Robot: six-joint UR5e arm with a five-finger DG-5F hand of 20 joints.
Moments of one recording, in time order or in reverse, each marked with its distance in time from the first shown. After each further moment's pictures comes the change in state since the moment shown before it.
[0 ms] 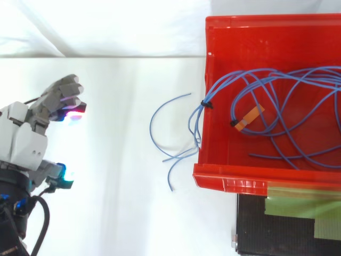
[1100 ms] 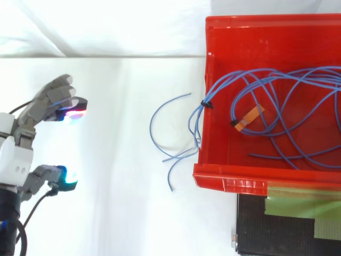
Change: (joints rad) arm 0.041 0.080 -0.157 0.169 0.105 -0.111
